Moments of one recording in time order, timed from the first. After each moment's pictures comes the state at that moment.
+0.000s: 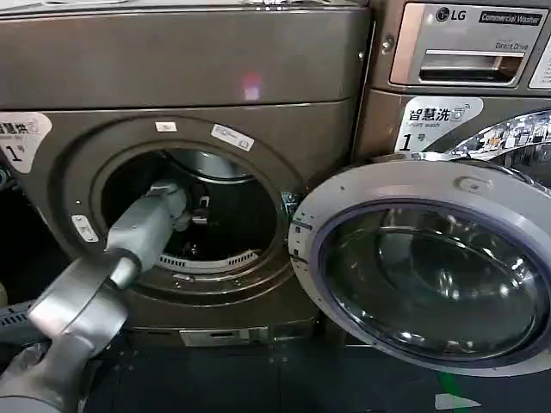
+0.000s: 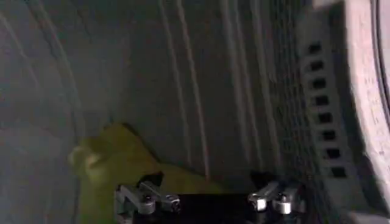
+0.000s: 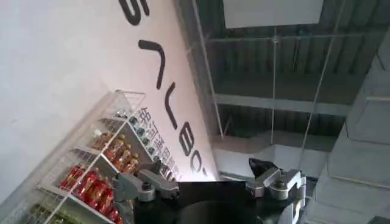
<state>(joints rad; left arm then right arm) -0.19 -1.35 0.40 -0.22 0.64 -0.15 1.16 -1.92 1.05 2.55 1.83 0.65 -0.02 -0.23</state>
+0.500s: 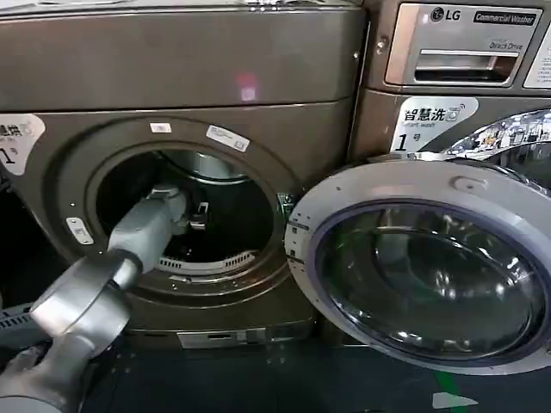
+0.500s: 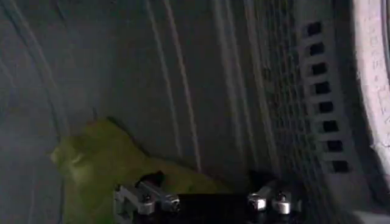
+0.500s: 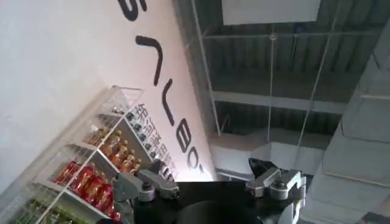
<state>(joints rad) -0.19 -1.34 0.41 -0.19 0.63 -0.13 1.17 -1.92 1.04 2.55 1.82 0.65 -0.02 -0.23</state>
